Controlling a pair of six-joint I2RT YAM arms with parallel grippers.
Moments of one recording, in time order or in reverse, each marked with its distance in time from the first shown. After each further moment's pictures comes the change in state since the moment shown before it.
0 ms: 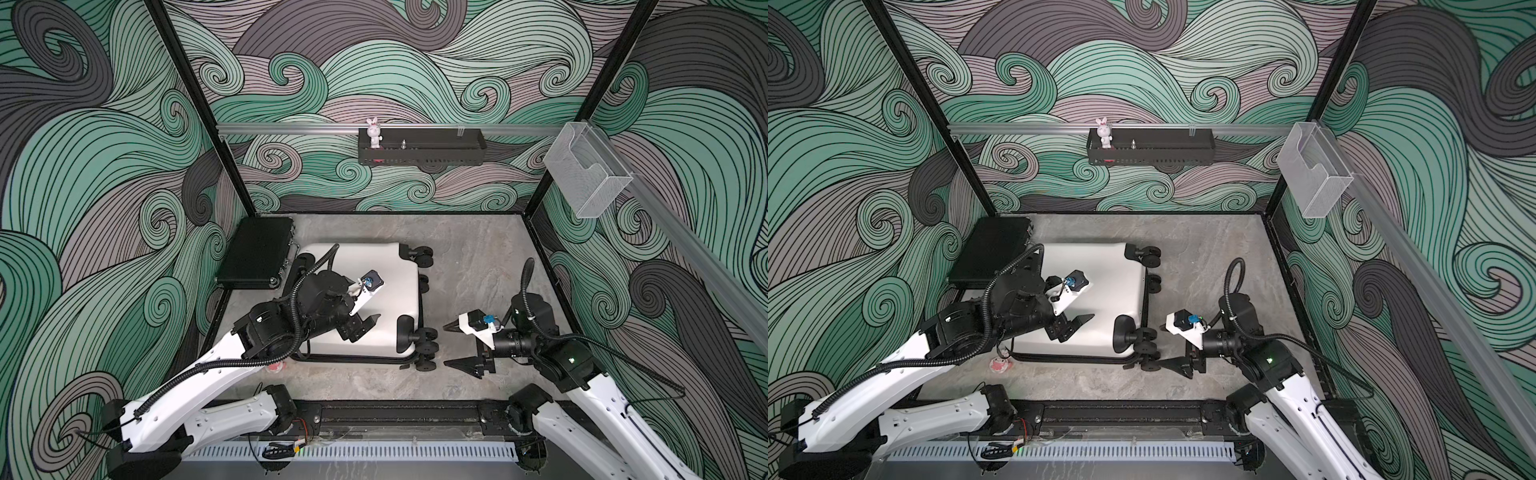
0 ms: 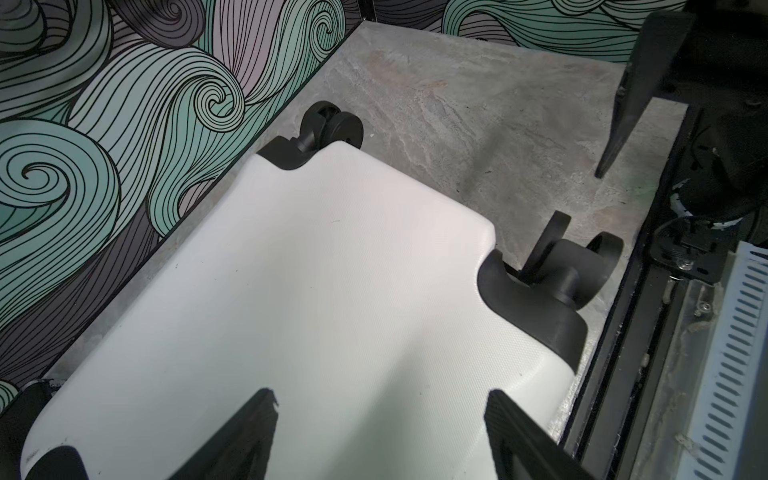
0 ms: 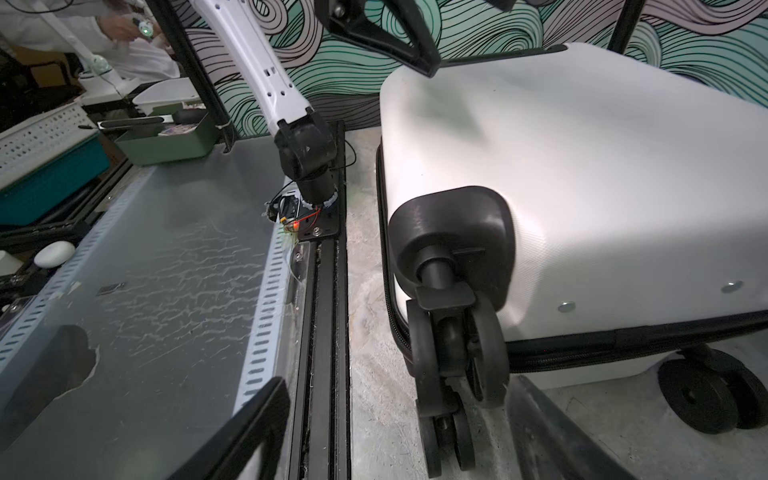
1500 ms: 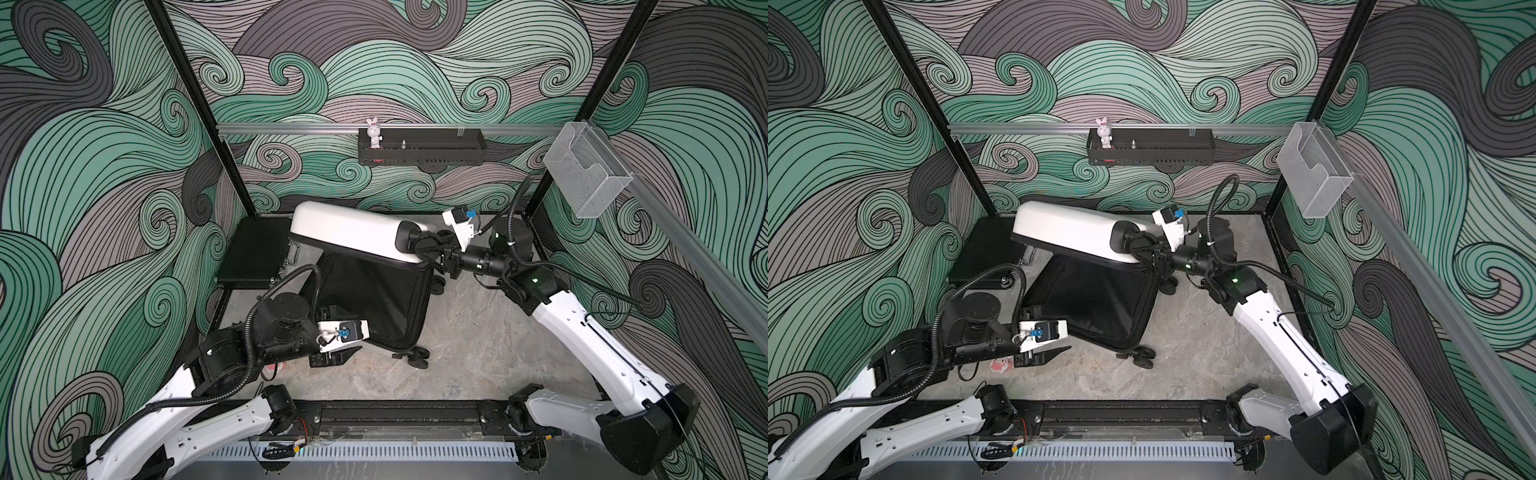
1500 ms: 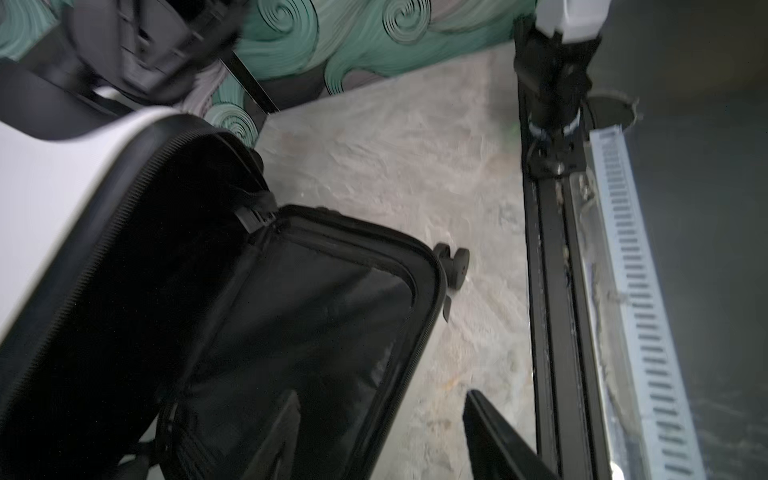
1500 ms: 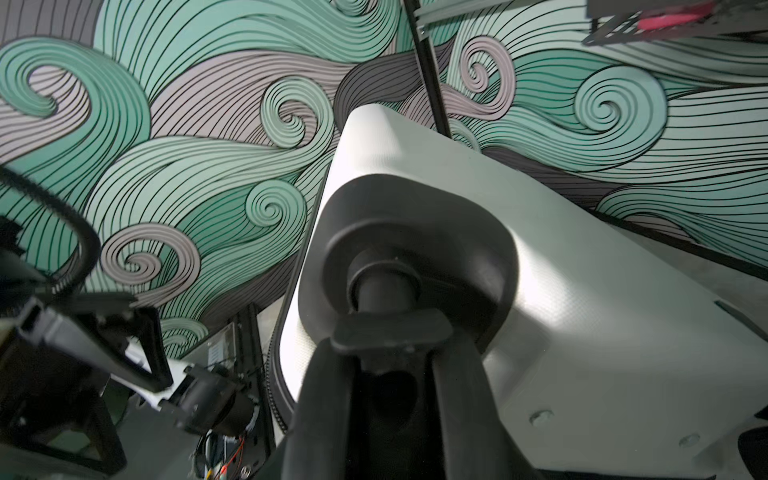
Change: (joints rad) left arm 0.001 -0.210 -0.096 -0.129 0.229 0.474; right arm -0.059 0.568 0.533 0.428 0.274 0.660
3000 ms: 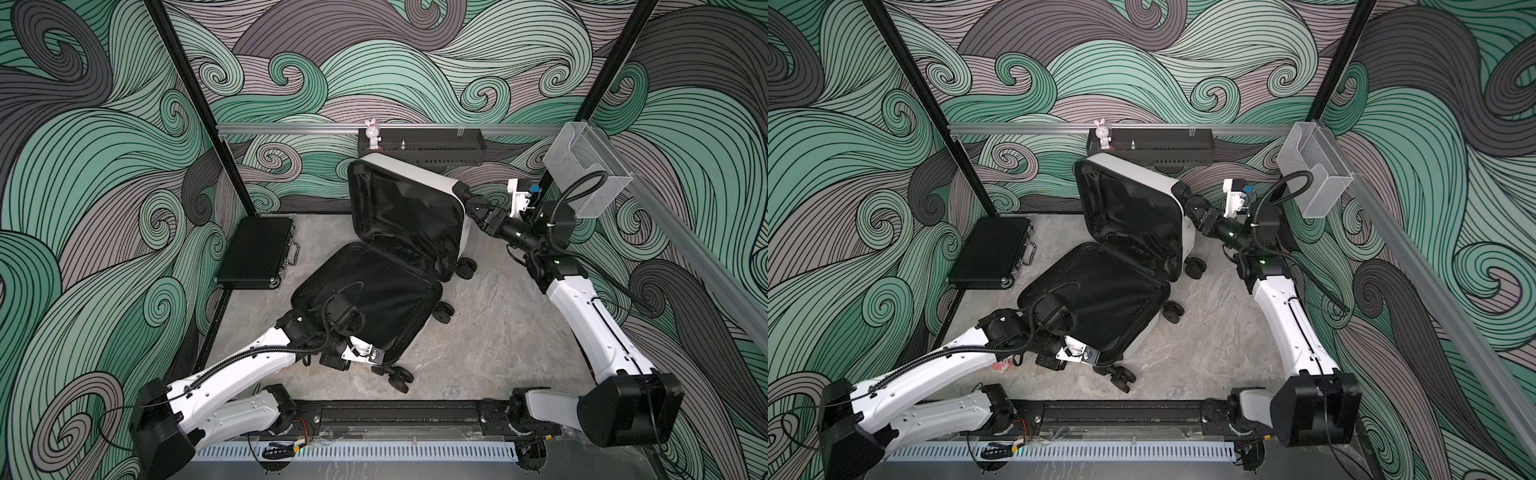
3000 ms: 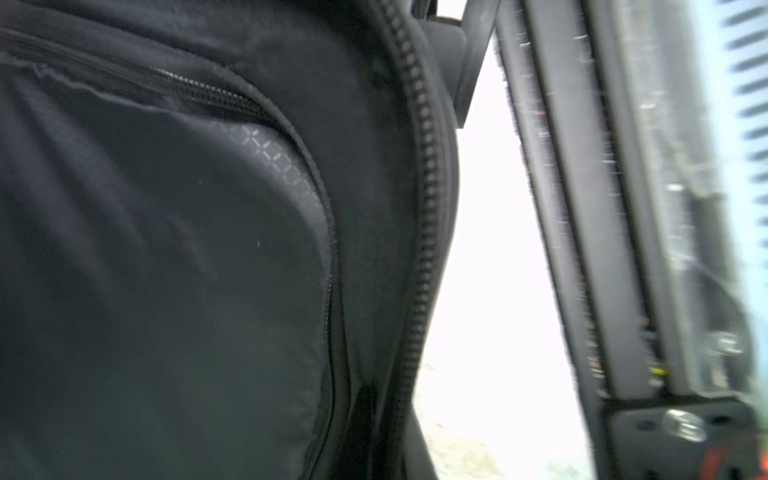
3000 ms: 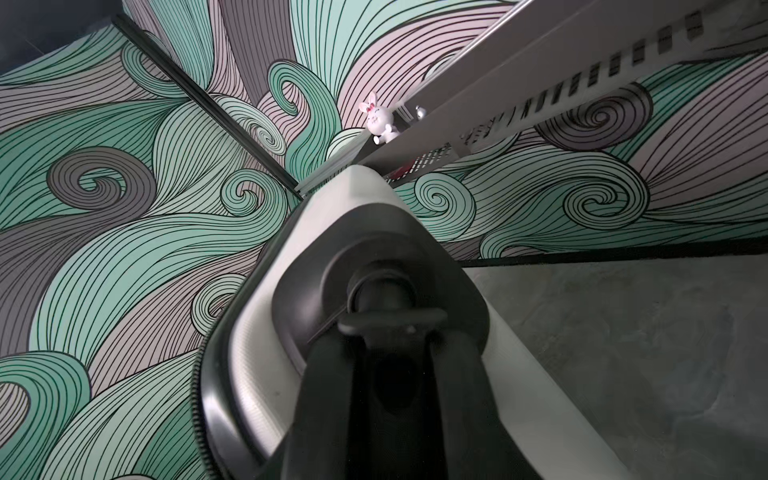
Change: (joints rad) left arm 0.092 0.260 -0.249 -0.036 0.032 0.370; right arm -0.382 0.069 -0.045 0.270 -0.040 0.425
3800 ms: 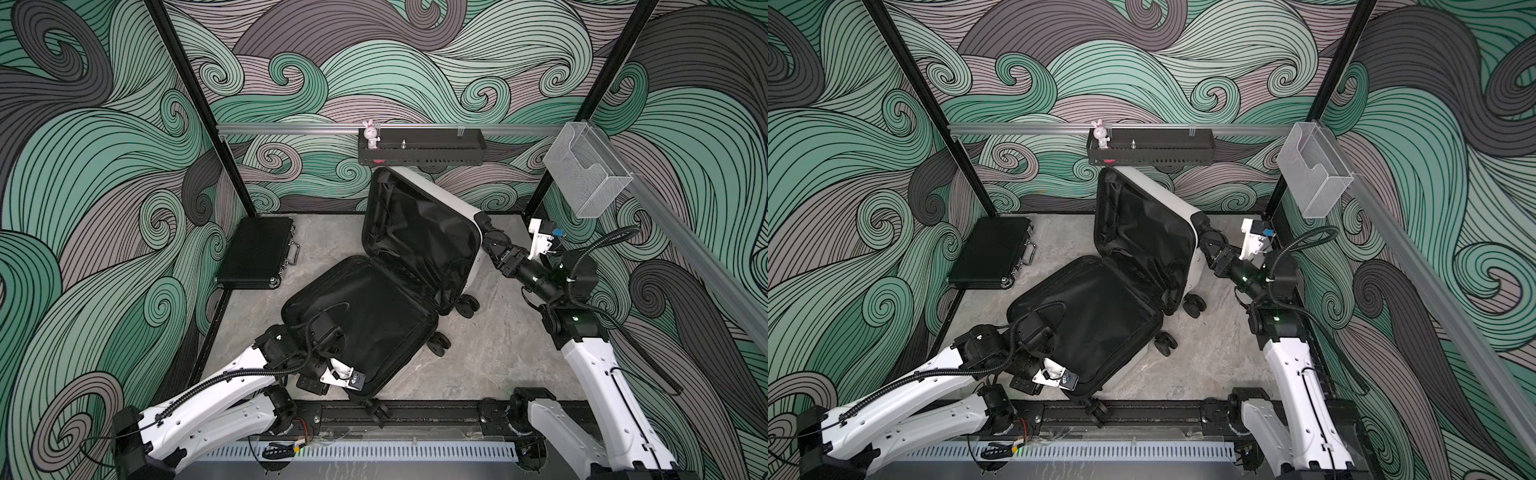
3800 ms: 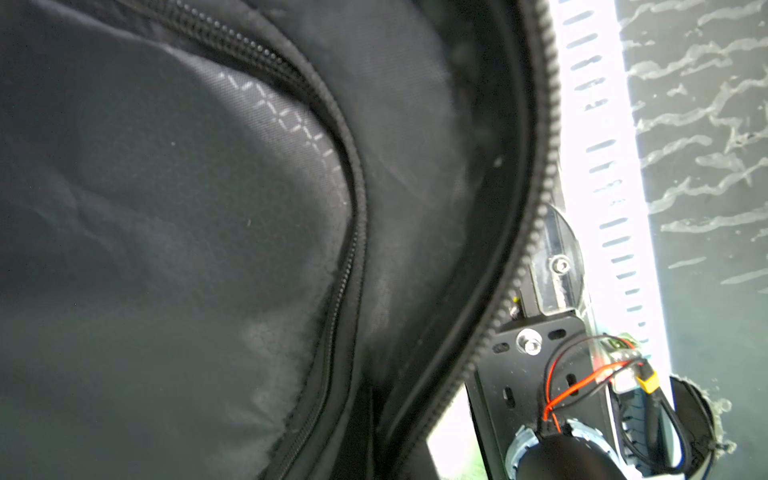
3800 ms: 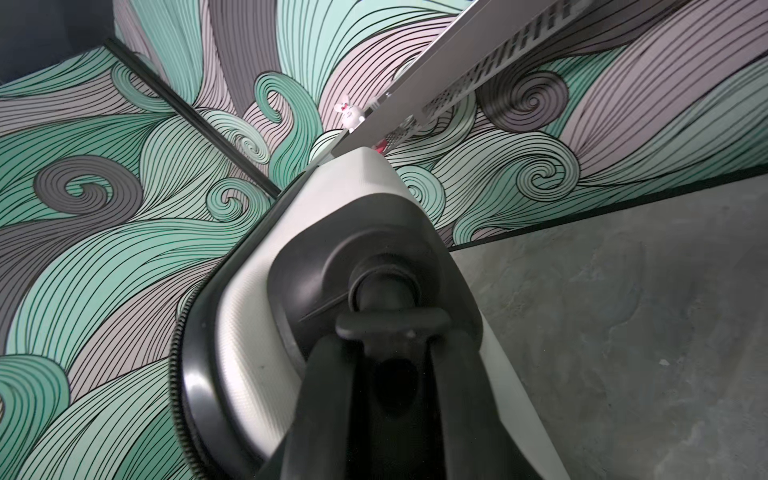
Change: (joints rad) left arm -0.021 -0.151 -0.065 -0.202 -0.005 -0.004; right arm -0.084 -0.409 -0.346 -0.069 0.066 0.009
